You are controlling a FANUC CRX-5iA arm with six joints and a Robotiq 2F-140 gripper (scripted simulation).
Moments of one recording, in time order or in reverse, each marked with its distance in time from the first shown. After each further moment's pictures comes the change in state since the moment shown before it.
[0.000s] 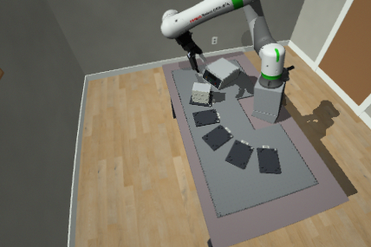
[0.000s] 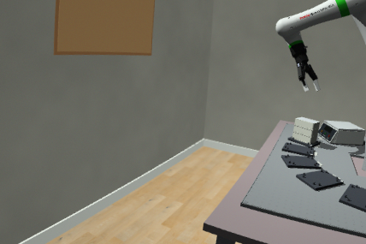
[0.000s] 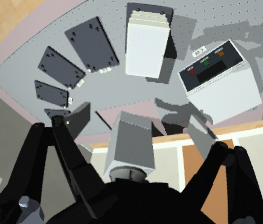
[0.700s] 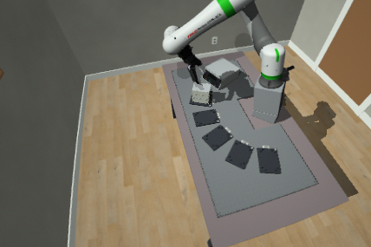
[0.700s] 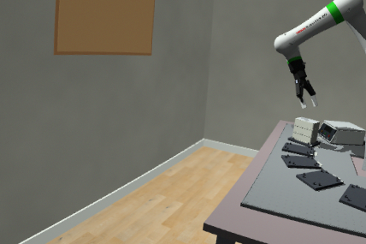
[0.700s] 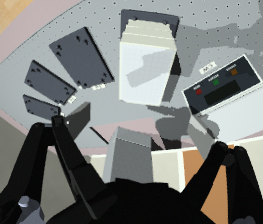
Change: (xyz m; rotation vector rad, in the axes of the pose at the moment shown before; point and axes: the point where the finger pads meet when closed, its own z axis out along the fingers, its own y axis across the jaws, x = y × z) arm 0.047 0.000 0.082 0.000 0.000 0.000
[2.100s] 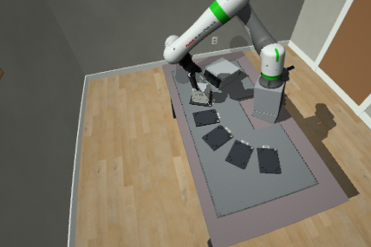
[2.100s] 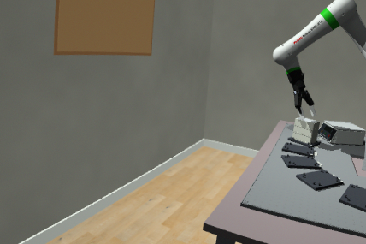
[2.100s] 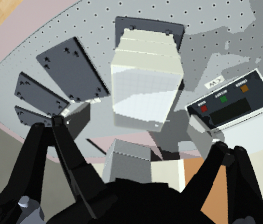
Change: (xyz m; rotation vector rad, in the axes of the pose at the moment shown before) arm 0.031 0.000 0.054 0.000 0.000 0.000
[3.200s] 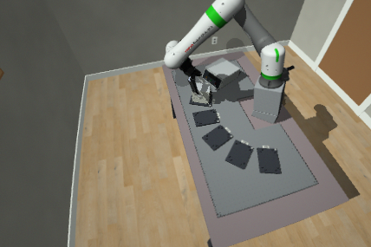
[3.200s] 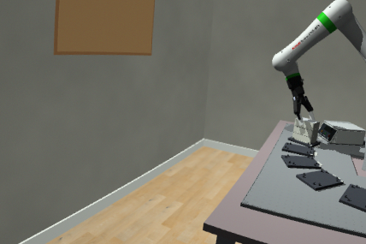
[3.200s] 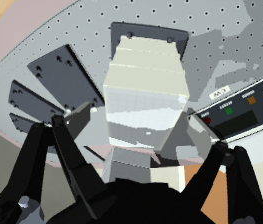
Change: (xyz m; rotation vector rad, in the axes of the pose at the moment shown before) arm 0.018 0.000 0.031 0.000 0.000 0.000
